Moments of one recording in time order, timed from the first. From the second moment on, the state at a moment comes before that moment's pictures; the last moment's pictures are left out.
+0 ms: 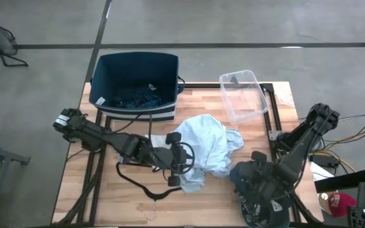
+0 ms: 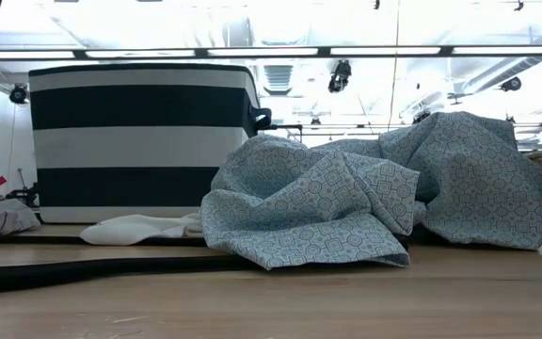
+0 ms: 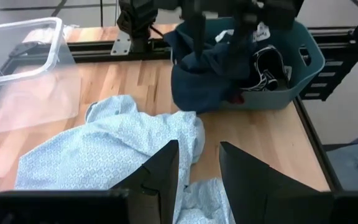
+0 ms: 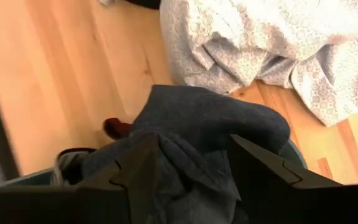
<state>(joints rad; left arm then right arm) -0.38 1.59 1.48 -0.42 -0.34 -0.19 0.85 1.46 1.20 -1.16 0.33 1.17</state>
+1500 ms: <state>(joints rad) -0.38 1.59 1.48 -0.40 -0.34 -0.20 0.81 1.67 1.01 -1.07 -0.04 1.12</state>
